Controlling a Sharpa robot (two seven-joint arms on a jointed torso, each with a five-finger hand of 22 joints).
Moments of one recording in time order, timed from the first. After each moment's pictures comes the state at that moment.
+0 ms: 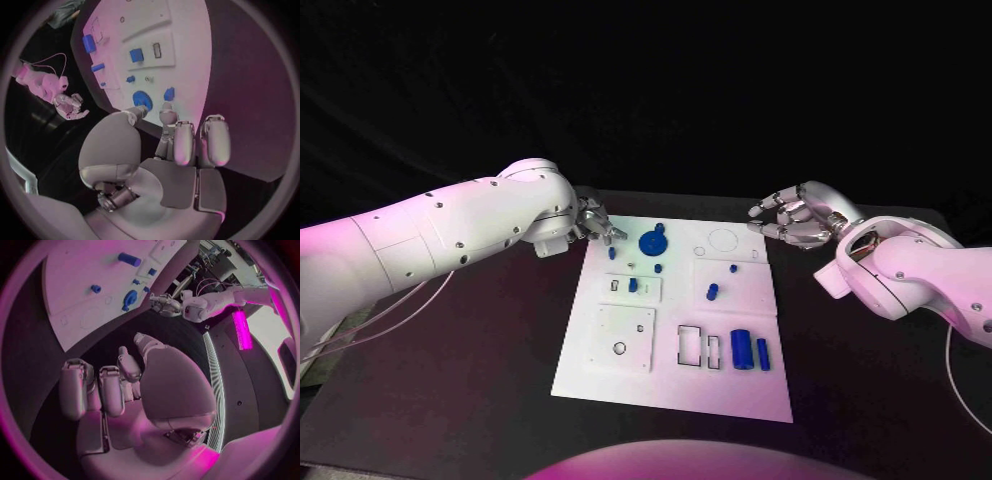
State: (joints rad) left arm 1.28 -0.65 0.00 1.24 -1.06 0.18 -0.57; left_hand 1.04 -0.19 0.44 0.29 0.23 0.82 0.08 0.70 0.60 1.21 0.01 1.10 0.81 1.47 -0.06 1.41 1.31 0.06 1.37 0.05 1.46 1.28; right arm 1.28 -0.94 -0.15 1.59 -0.84 -0.46 -0.01; right_hand 1.36 -0.14 0.29 0.24 0.25 0.86 0.17 0.22 0.40 1.29 0.08 1.21 1.18 1.46 0.01 1.49 1.31 0.05 1.45 0.11 1.38 1.31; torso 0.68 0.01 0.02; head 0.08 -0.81
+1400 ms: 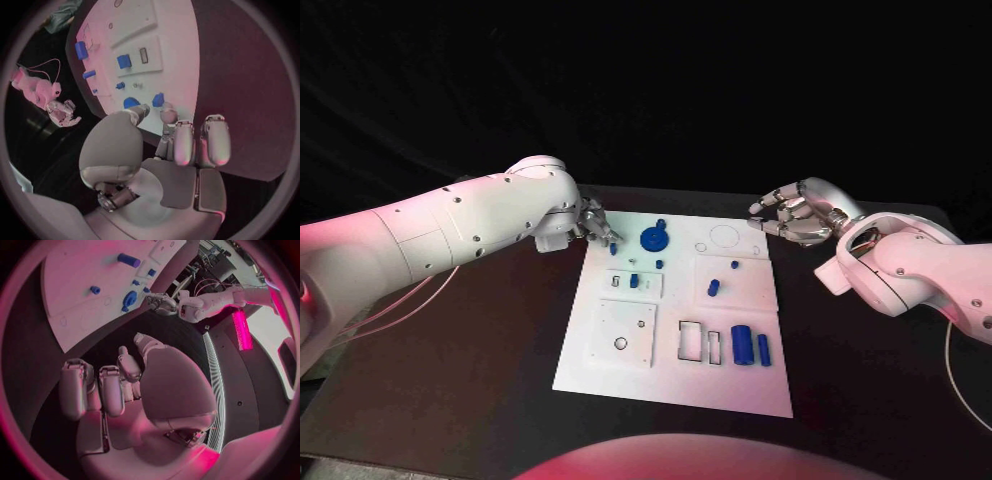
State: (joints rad) left arm 1.28 -0.60 -0.03 1.15 -1.08 0.25 -0.57; left_hand 1.09 -0.19 0.44 0.29 0.23 0.82 0.09 0.68 0.58 1.20 0.01 1.09 0.79 1.46 -0.06 1.41 1.30 0.06 1.36 0.06 1.45 1.27; right arm 1.27 -0.93 -0.15 1.58 -0.84 -0.45 -0.01; right_hand 1.36 -0.14 0.30 0.24 0.25 0.86 0.17 0.23 0.40 1.29 0.08 1.21 1.18 1.46 0.01 1.48 1.31 0.05 1.45 0.11 1.38 1.31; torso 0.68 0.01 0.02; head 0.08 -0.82
